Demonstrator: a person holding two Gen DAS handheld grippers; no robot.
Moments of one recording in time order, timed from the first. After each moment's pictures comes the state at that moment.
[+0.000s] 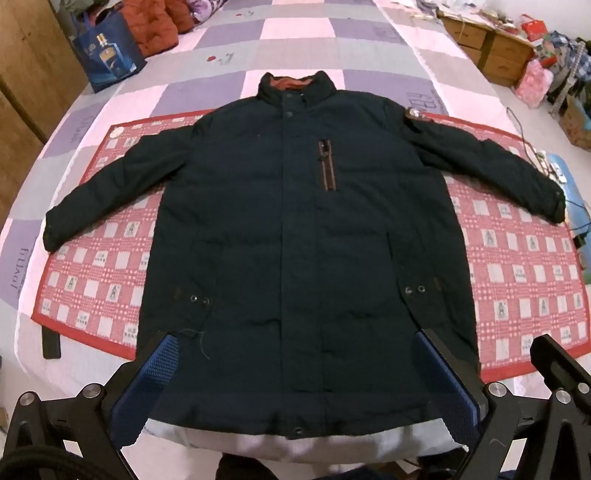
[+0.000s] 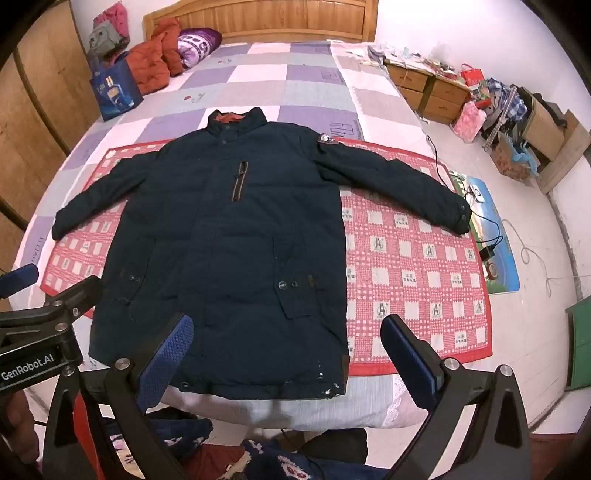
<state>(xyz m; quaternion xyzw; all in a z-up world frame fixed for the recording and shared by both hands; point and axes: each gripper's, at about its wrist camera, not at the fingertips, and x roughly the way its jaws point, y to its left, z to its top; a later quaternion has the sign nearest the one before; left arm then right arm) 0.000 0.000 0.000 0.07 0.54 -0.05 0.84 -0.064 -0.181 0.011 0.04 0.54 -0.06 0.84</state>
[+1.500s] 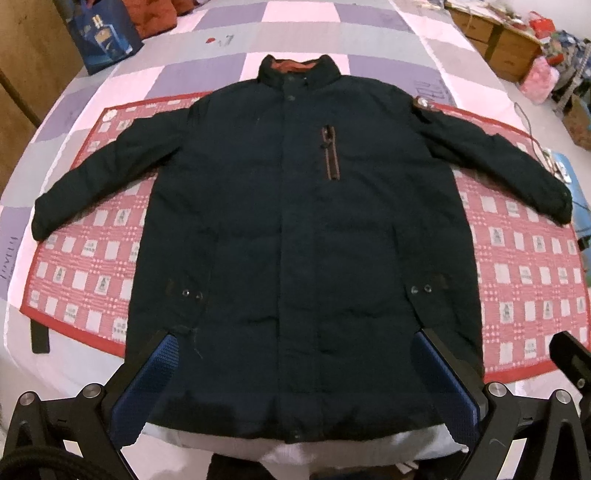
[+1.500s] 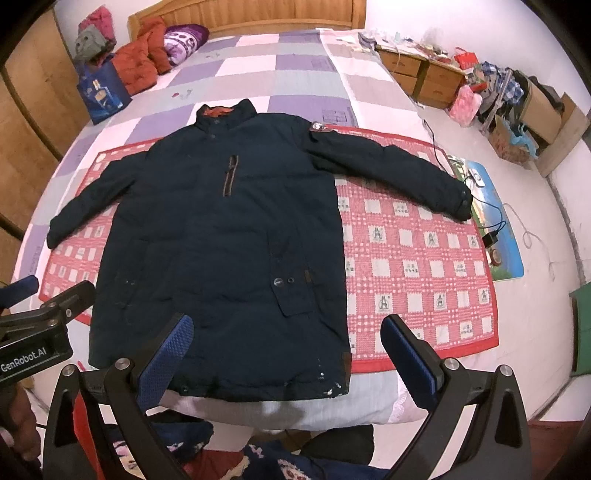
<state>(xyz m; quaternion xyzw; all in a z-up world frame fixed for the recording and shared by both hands) 0.018 0.001 -0.032 0.06 0.56 -0.05 0.82 -0.053 -0.190 -0.004 0.06 0.55 -0.07 0.83</state>
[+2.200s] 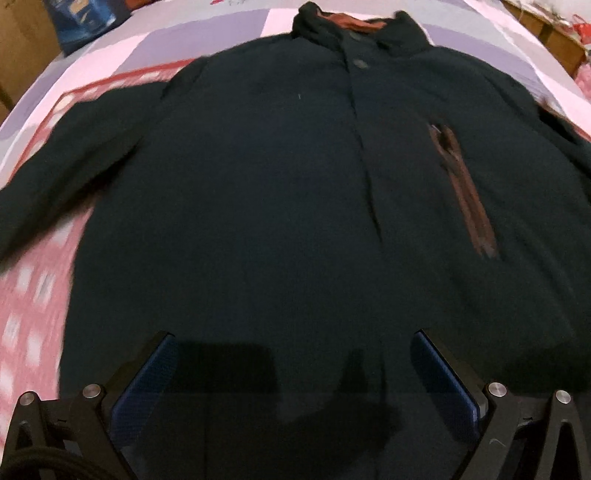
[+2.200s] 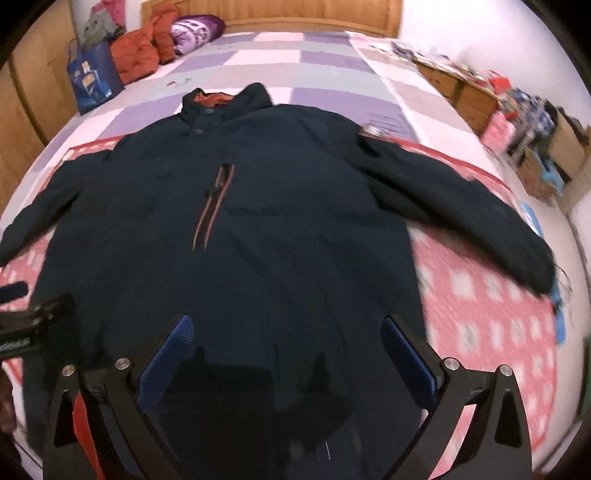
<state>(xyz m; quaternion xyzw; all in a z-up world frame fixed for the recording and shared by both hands) 0.265 0.046 -0.269 0.05 0.55 -0.03 0.83 0.184 -0.179 -0.226 0.02 0.51 -0.03 0.86</state>
